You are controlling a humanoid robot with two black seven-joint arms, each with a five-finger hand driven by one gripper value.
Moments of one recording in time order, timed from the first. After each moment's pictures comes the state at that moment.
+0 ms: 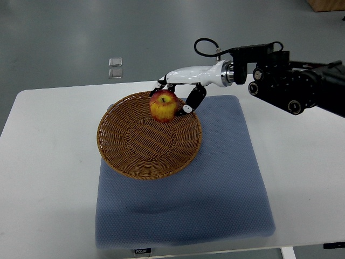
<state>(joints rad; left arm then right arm) -0.07 0.00 -0.09 -0.17 0.08 0.02 0.04 1.31 -0.17 0.02 0.75 -1.29 0.27 0.47</state>
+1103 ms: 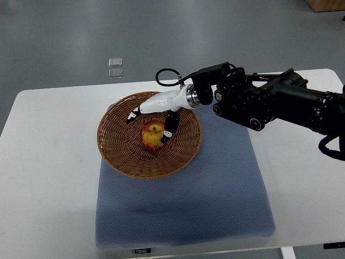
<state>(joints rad) -0.07 0.00 -0.09 -0.17 0.08 0.01 0.04 1.35 0.00 -0.16 0.66 -1.26 0.26 0.46</state>
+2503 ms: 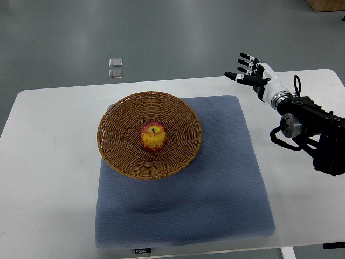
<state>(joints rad) -0.07 0.00 -0.09 -0.17 0.08 0.01 0.04 0.86 -0.26 0.44 0.69 -0.16 -0.10 0.30</state>
